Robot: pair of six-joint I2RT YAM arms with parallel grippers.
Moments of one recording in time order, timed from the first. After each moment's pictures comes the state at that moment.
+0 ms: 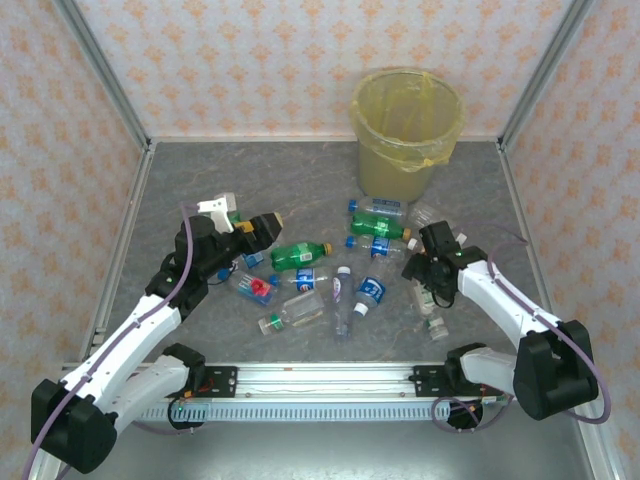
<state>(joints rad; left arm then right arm) -0.35 0.89 0.63 -0.04 0.21 -0.73 0.28 1.17 0.68 -0.77 0.06 0.78</state>
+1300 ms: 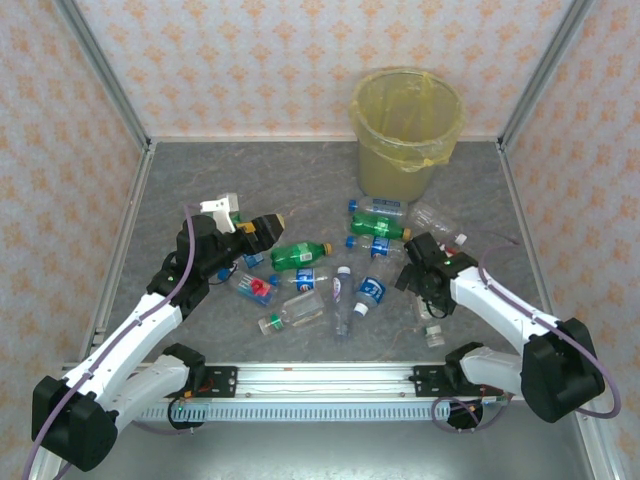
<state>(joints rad) -0.35 0.90 0.63 -0.05 0.24 -0.72 0.43 1.16 0.64 -0.83 0.16 0.90</state>
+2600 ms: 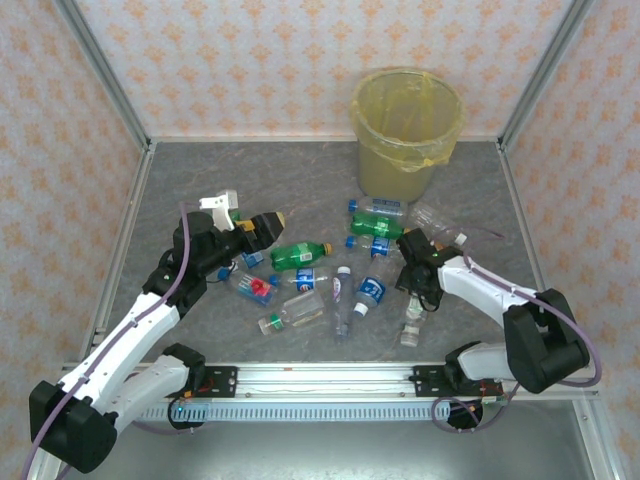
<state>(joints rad) -0.35 0.89 0.68 -0.10 0.27 -0.72 0.43 1.31 0.67 -0.72 0.15 0.85</state>
